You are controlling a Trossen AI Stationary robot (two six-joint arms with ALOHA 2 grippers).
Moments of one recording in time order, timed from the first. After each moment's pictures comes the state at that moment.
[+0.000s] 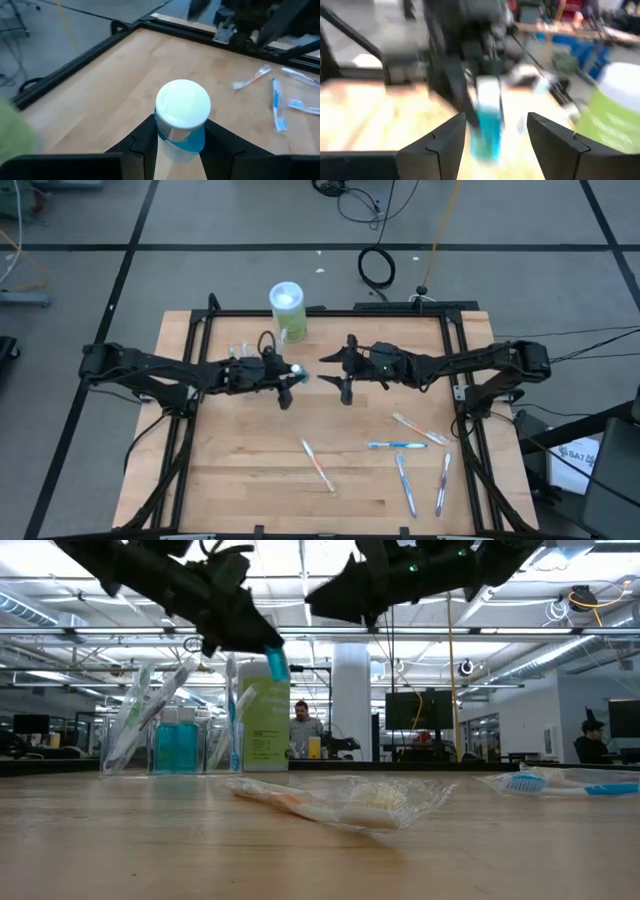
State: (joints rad) left arm 0.02 1.27 0.66 0.24 -0.28 -0.22; right arm -0.10 1.51 0.89 0.46 0.01 -0.10
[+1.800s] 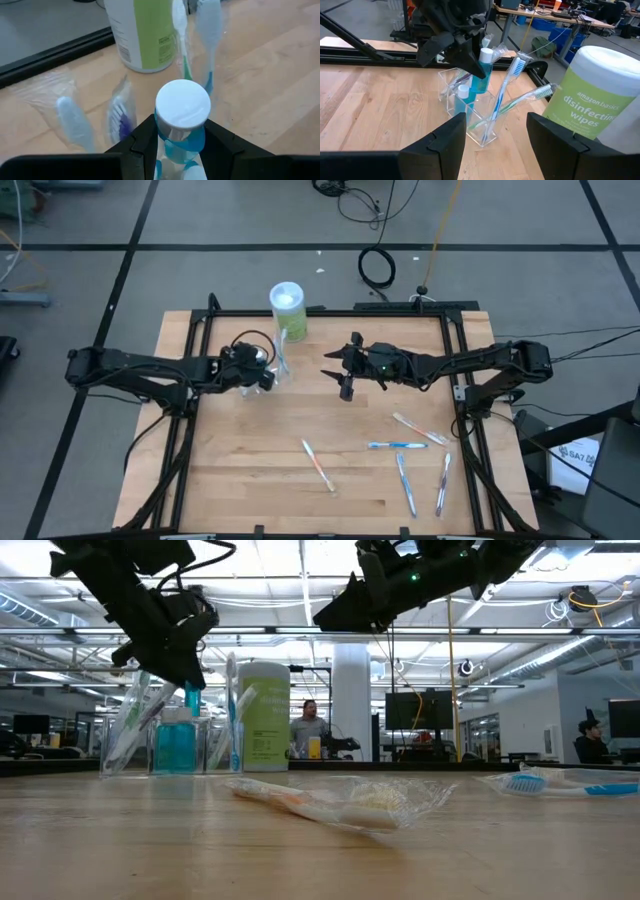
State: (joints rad) left arm 0.06 1.10 0.66 -0.44 -0.64 -0.72; right arm -0.10 1.49 0.89 0.36 0.13 -0.12
